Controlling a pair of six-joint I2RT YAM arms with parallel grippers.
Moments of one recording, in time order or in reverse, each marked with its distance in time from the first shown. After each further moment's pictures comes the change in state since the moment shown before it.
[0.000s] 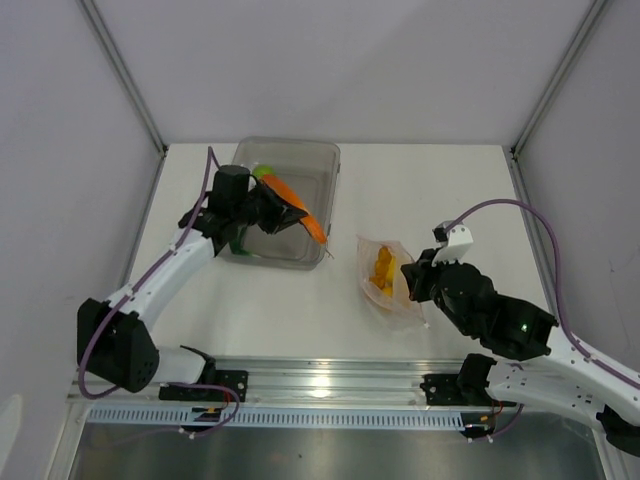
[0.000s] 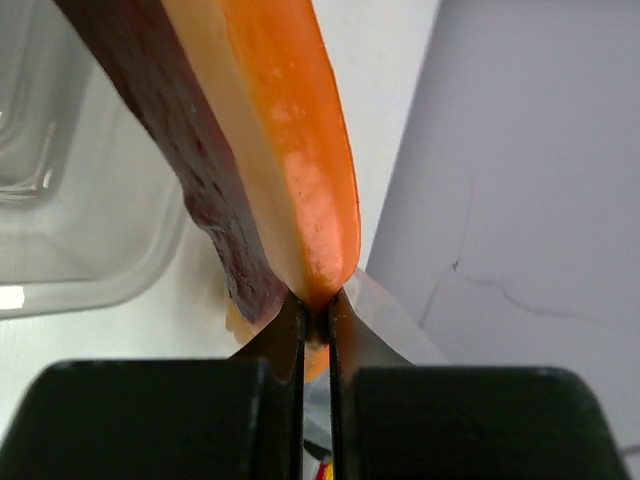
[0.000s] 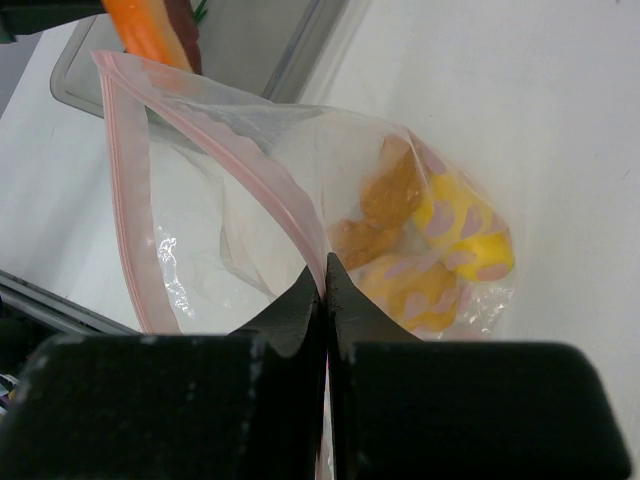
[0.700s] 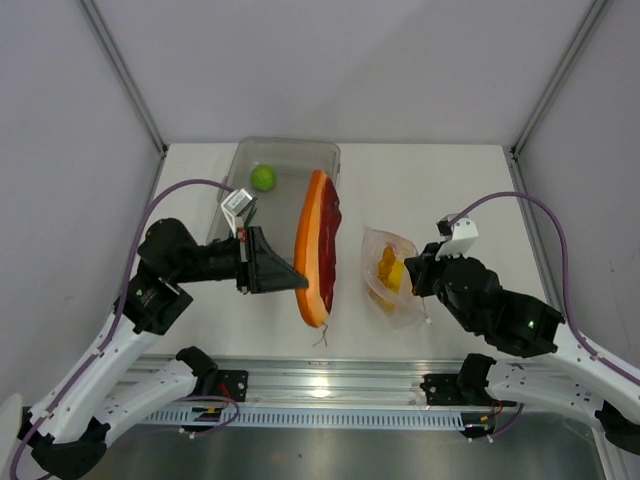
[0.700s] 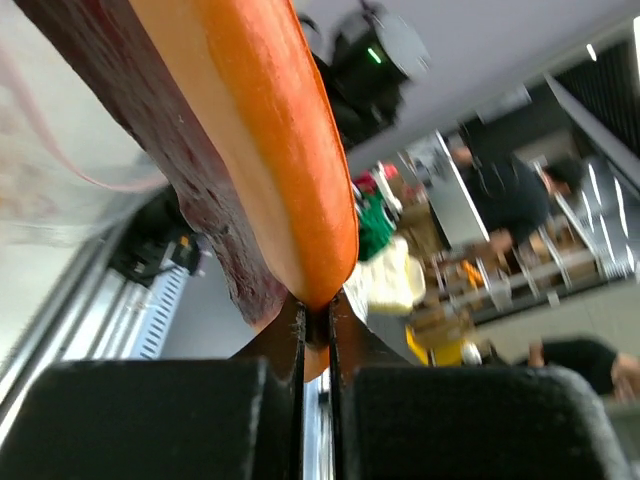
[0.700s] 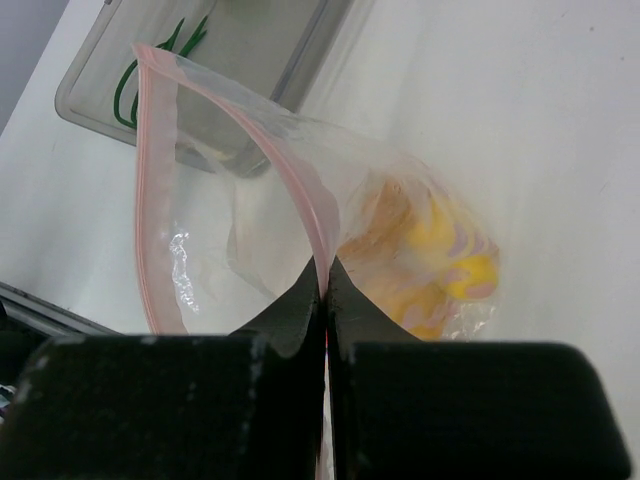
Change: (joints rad) left arm -0.224 -0.612 -0.147 0.202 0.523 0.140; right arm 0.001 0.029 0.078 -0.039 0.023 -0.018
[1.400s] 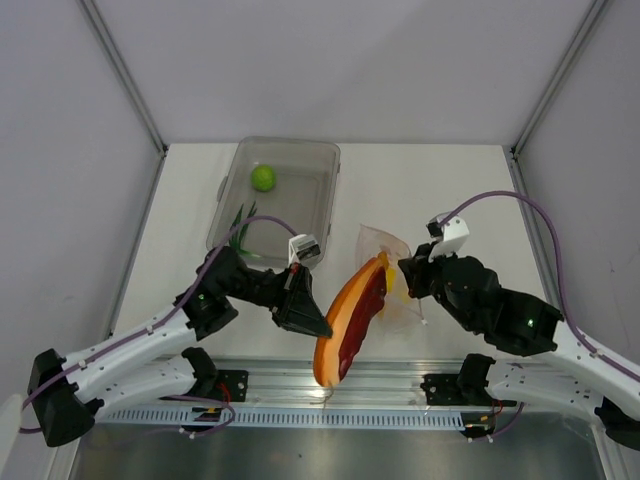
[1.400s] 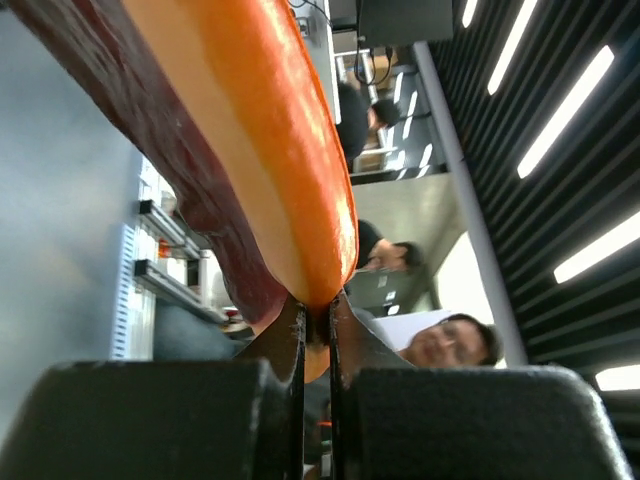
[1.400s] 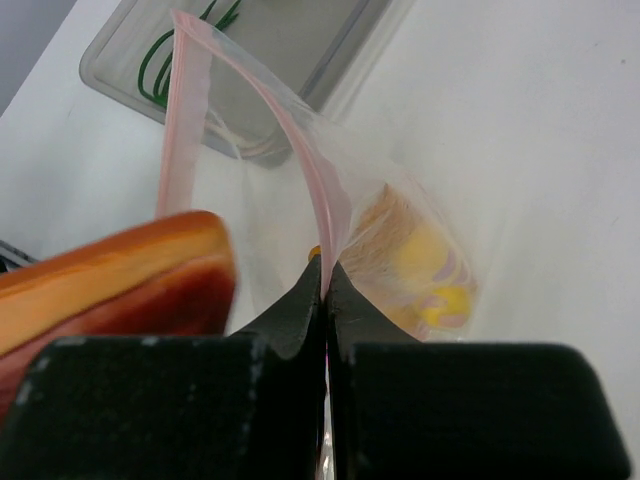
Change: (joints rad) left arm -0.289 0.089 -0.313 0.538 0.146 -0.580; right arm 0.020 0.017 0.026 0.014 -0.045 -0.082
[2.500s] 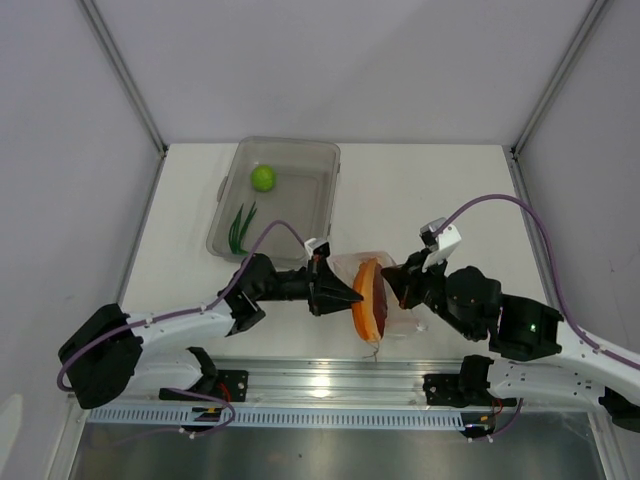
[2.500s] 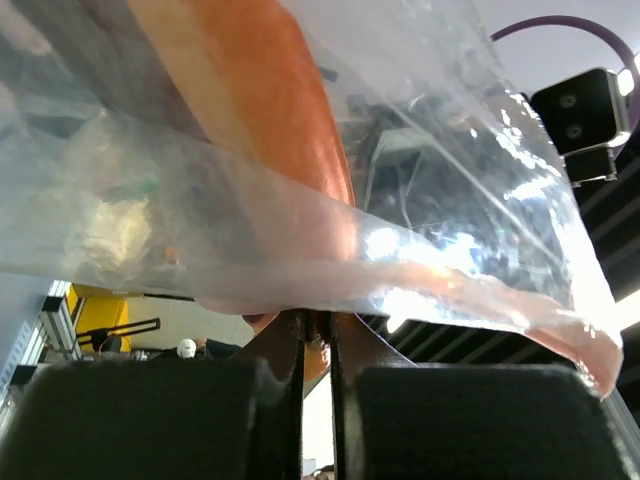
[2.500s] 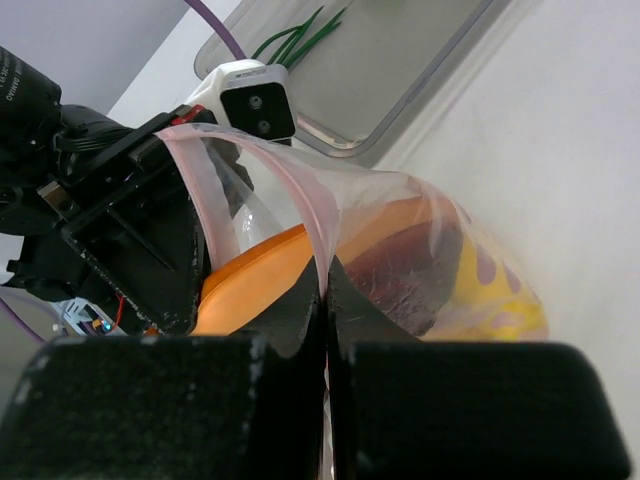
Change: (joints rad) left arm -0.002 0.313 -0.182 0.440 -0.306 -0.382; right arm 0.152 -0.007 0.002 0.090 -0.026 0.017
